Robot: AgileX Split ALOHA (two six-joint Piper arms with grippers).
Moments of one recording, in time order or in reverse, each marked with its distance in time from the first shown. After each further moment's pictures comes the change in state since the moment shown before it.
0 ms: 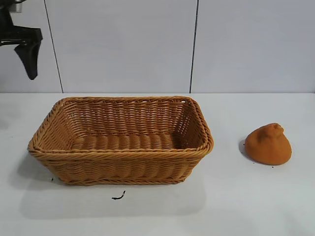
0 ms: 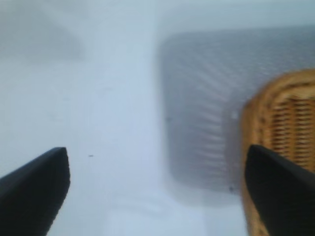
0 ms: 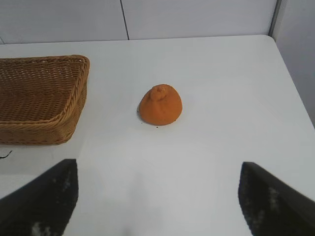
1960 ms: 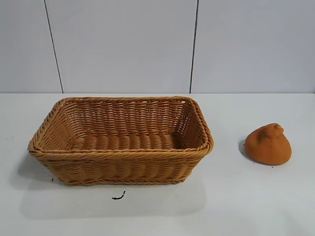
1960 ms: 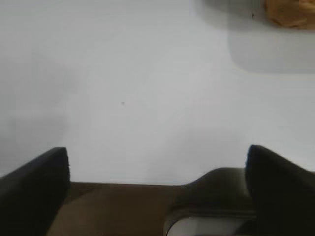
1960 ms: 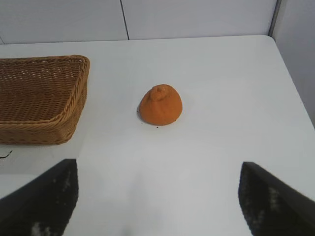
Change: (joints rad) left arm 0.068 -1.614 1.320 -0.022 -0.145 0.051; right arm 0.000 0.000 0.000 0.004 0.001 0.000
